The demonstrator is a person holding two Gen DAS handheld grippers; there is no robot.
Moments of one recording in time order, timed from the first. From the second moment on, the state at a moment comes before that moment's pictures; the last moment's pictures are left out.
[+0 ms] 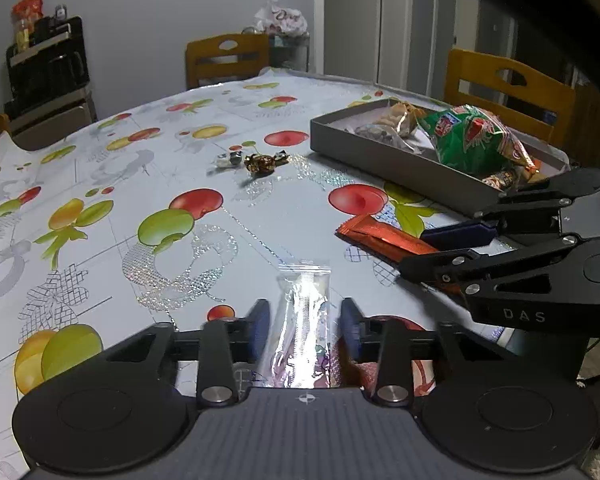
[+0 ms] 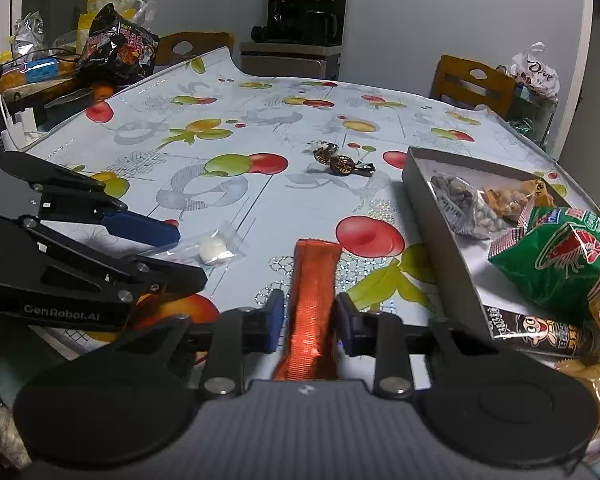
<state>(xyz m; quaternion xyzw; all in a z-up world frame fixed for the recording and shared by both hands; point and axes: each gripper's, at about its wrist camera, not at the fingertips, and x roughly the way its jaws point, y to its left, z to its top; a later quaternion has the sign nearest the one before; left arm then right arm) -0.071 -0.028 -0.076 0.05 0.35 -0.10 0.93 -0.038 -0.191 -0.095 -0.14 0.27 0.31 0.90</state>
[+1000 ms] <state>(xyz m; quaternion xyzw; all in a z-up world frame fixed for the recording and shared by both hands) -0.028 -0.047 -0.018 0.04 0.26 -0.11 0.96 -0.036 -0.233 -0.039 -0.10 0.18 0.29 0.94</state>
